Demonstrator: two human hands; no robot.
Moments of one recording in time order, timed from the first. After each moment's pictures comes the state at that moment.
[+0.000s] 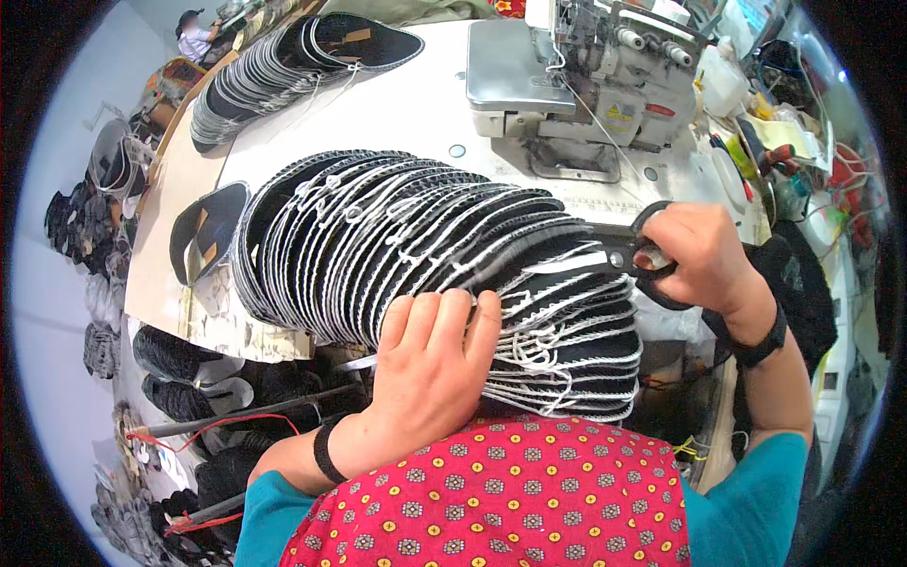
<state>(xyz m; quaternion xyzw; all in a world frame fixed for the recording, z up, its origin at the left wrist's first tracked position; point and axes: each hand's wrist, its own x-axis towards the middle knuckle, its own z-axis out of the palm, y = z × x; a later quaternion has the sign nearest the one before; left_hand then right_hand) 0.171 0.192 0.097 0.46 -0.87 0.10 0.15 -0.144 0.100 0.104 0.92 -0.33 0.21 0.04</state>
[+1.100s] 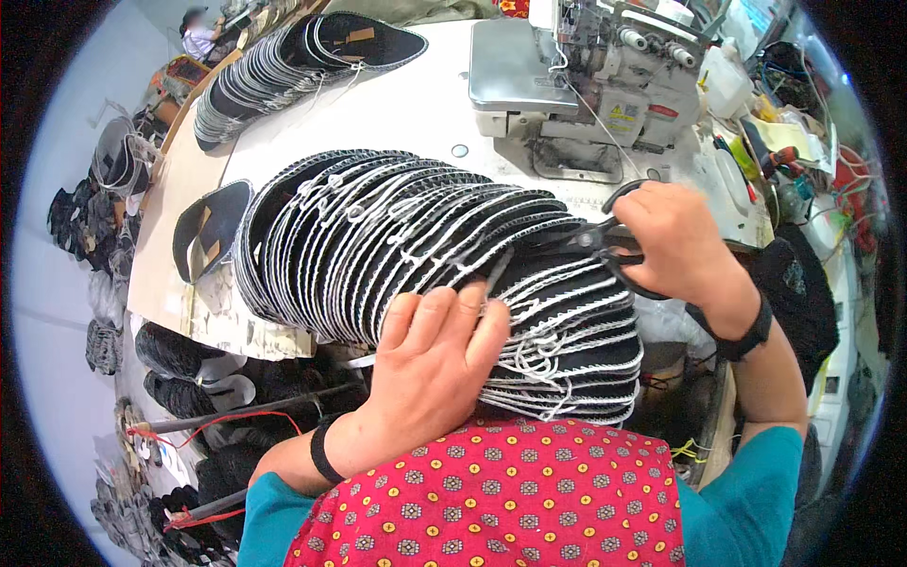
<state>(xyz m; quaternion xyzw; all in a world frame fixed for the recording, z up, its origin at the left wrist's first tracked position) 0.171 0.191 0.098 0.44 -0.88 0.10 0.14 -0.121 0.088 0.098 0.91 -0.38 0.16 0.06</state>
